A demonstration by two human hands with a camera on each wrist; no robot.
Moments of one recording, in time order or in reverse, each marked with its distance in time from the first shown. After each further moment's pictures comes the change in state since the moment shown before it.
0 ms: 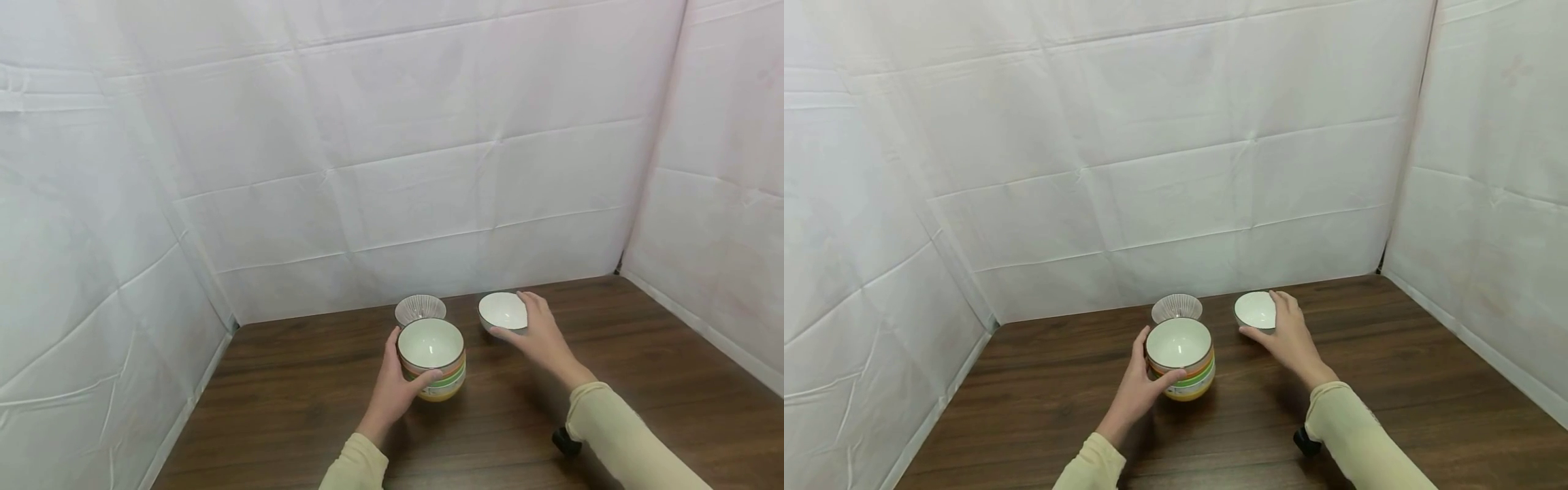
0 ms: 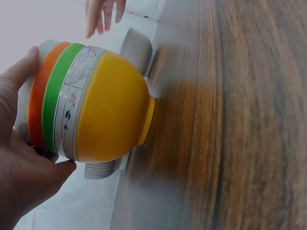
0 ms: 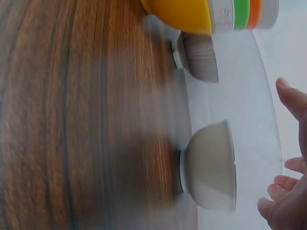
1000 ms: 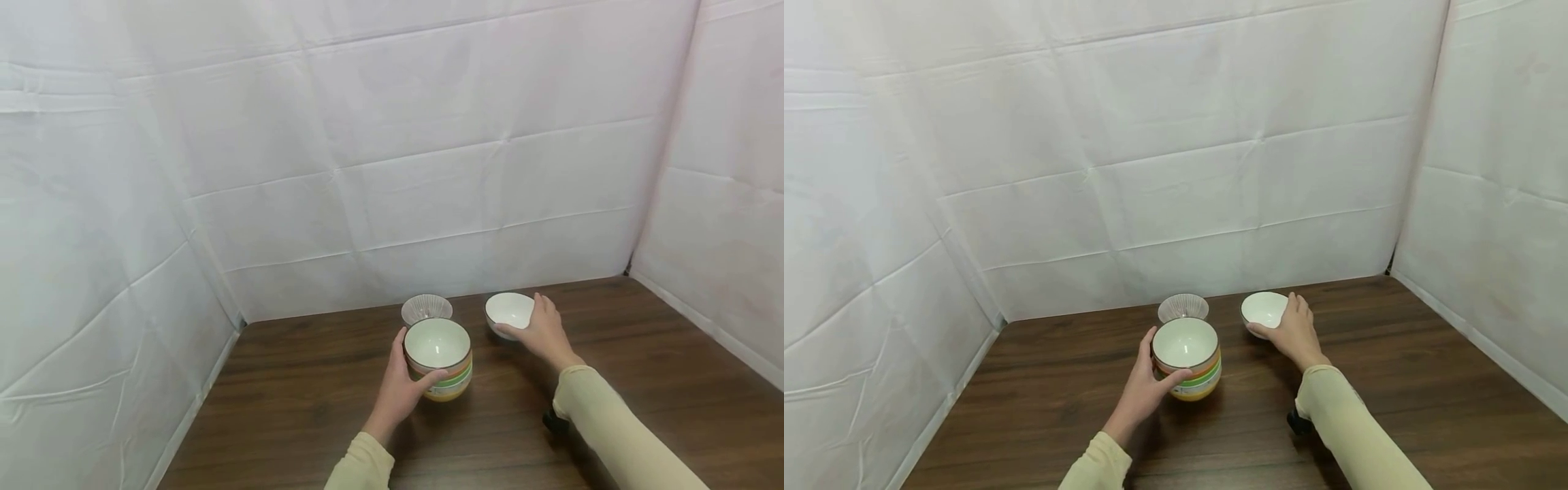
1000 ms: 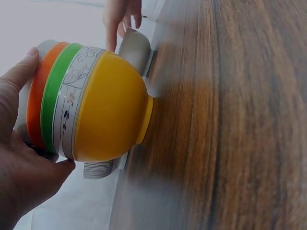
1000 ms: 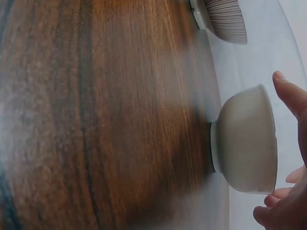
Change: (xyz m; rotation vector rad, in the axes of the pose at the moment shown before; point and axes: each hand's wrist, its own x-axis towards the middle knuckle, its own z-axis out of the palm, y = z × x) left_hand -0.001 0.004 0.000 0.012 0.012 -0.018; right_hand 0.020 0.027 0.018 -0.094 -0.072 0.206
